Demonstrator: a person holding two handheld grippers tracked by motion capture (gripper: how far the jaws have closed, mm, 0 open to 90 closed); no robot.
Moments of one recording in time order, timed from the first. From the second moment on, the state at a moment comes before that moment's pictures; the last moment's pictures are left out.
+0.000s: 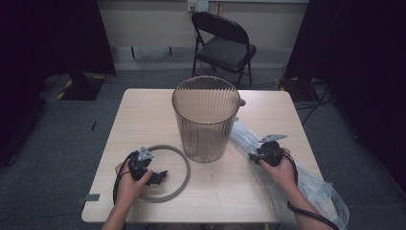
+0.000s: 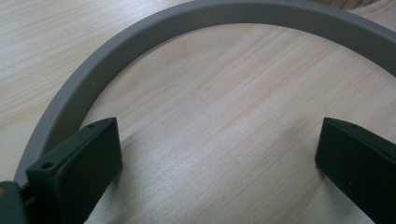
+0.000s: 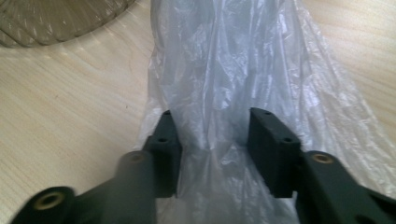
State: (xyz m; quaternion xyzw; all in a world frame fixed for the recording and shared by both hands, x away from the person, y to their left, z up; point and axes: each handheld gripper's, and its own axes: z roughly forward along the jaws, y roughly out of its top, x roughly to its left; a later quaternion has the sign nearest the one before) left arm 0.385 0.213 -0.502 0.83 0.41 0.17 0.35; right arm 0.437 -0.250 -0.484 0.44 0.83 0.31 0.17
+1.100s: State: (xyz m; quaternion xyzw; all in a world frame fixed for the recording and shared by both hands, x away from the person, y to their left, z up) left arm 0.385 0.213 -0.502 0.83 0.41 0.17 0.35; right arm 0.436 -0.267 -0.442 0.46 0.81 0.32 0.14
